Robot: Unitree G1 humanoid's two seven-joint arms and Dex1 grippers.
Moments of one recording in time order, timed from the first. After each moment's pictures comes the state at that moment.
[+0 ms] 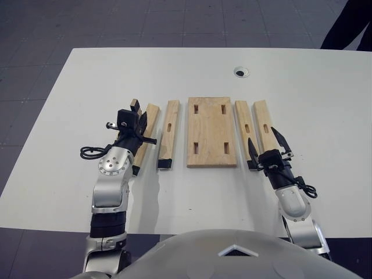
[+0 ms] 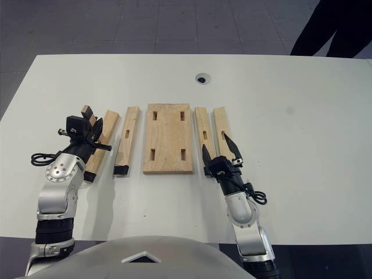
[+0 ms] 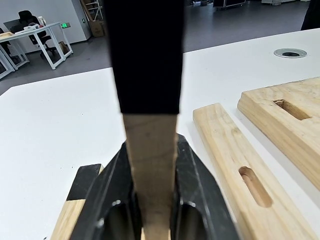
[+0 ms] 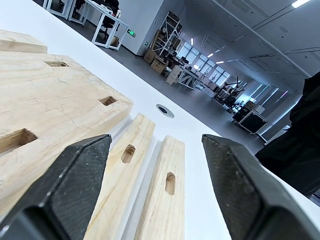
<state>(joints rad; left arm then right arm) 0.09 0.26 0.07 -0.20 -0.07 0.35 -0.21 0.40 -0.24 0.17 -0.31 -0.39 -0.17 0.06</state>
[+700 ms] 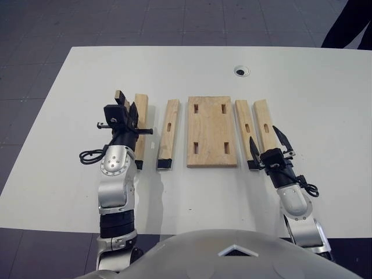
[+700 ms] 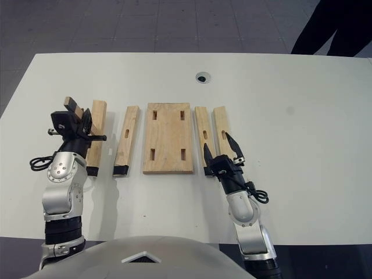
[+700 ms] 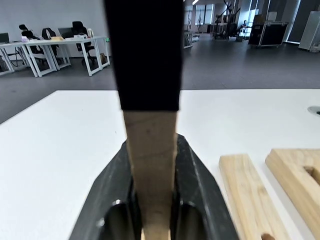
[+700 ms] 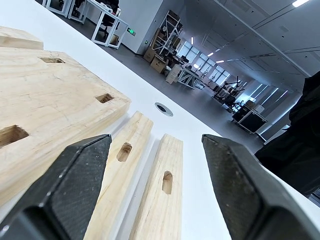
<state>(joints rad) 0.04 0.15 0.16 -0.31 -0.09 0.31 -0.05 0.39 -0.25 0.17 -0.30 -0.38 -0.17 0.06</state>
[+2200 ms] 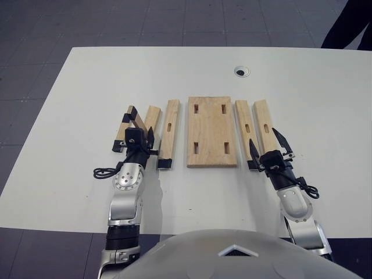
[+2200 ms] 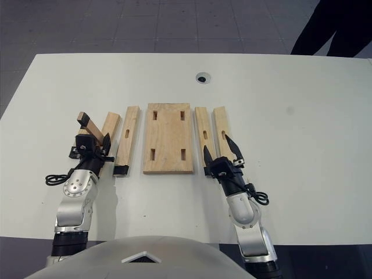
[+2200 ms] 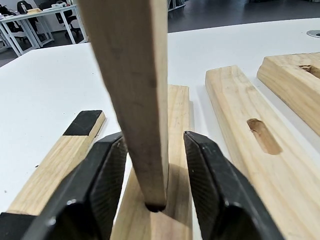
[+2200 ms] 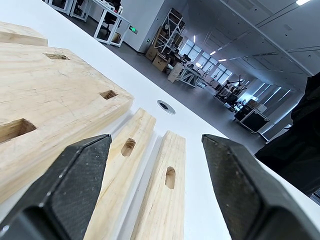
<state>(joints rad) 0.20 0.13 0.04 -0.16 -0.01 0.23 -0.08 0.41 -0.25 0.17 -0.30 -0.38 -0.17 0.07</state>
